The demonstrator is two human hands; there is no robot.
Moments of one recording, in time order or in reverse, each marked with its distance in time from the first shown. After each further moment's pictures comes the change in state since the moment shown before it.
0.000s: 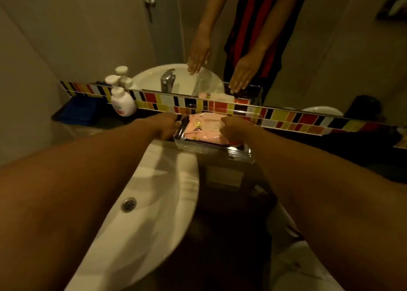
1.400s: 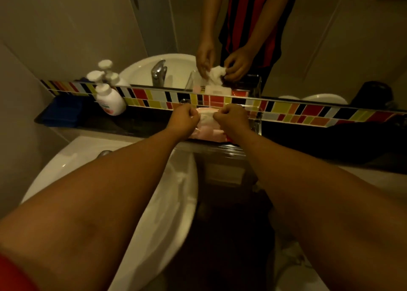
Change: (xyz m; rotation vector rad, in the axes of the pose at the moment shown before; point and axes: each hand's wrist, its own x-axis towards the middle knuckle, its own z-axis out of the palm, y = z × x) left_hand 0.050 0.046 0.051 -0.555 0.366 -0.051; right_hand 0.010 -0.002 0.016 0.789 0.392 0.097
